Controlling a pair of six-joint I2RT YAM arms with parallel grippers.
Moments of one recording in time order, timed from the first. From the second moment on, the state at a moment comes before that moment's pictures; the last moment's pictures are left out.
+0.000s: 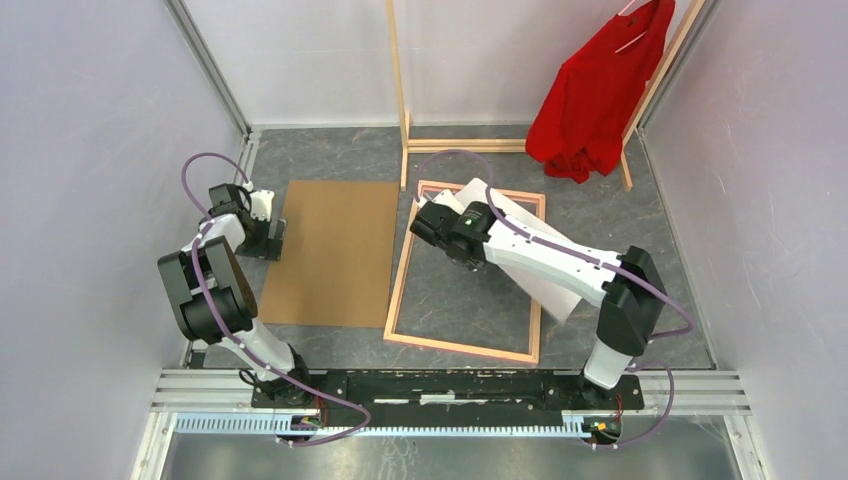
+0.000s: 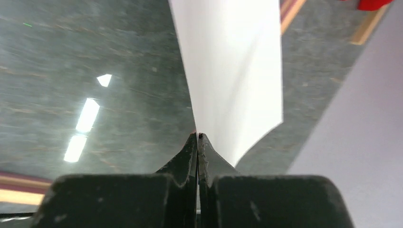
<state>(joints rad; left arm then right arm) 0.40 1.67 0.99 -0.42 0.06 0.54 0.98 1.73 1.50 -1.15 0.66 0.24</state>
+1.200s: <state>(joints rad) 0.40 1.63 0.97 -0.44 0.08 0.54 0.94 1.60 1.33 -0.65 0.50 1.44</state>
